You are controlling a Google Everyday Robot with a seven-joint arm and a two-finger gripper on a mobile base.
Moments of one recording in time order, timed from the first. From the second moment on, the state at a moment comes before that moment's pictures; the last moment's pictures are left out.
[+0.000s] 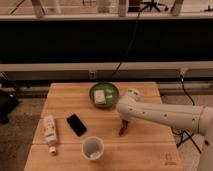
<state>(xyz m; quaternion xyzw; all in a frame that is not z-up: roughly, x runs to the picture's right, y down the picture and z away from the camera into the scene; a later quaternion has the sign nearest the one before) 0.132 0.187 0.856 -0.23 -0.10 -0.53 0.81</state>
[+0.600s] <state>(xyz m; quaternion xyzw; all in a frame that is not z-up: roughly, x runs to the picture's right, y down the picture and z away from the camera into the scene) 0.128 0.182 0.860 -0.22 -0.10 -0.56 0.79</state>
